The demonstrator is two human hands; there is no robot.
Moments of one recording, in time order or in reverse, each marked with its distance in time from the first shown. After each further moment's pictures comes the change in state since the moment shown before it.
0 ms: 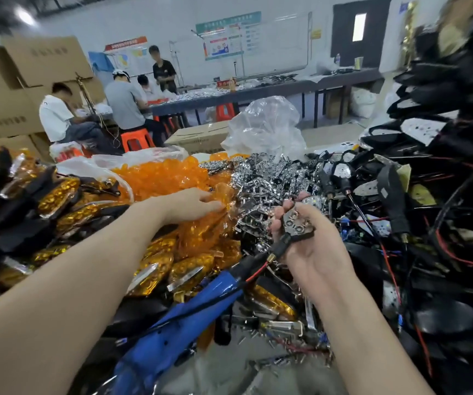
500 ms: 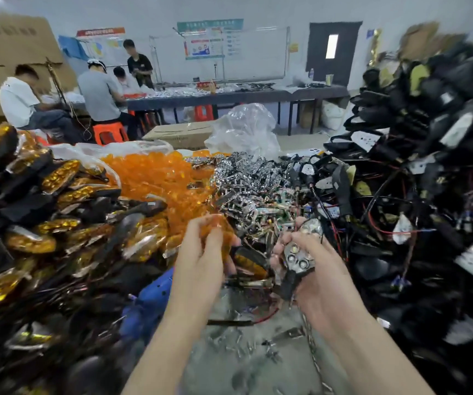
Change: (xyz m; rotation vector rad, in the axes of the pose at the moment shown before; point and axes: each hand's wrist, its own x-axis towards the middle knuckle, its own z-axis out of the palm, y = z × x) left_hand -0.201 0.097 0.101 -1.224 0.619 0.195; right_hand -0.121 -0.006 -0.012 -0.372 0.063 -0.086
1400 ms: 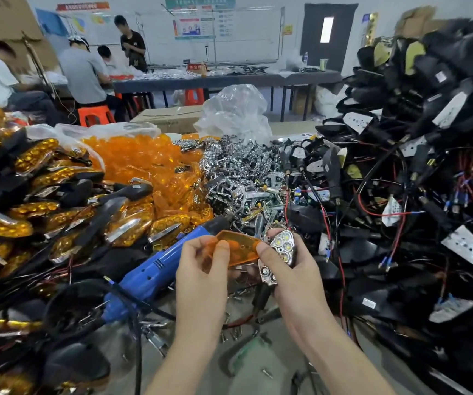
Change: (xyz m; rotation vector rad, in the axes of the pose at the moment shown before) left_hand -0.038 -0.031 0.025 -0.169 0.177 -0.171; right_hand -0.004 0.045 -0.029 -0.320 -0.003 -0.181
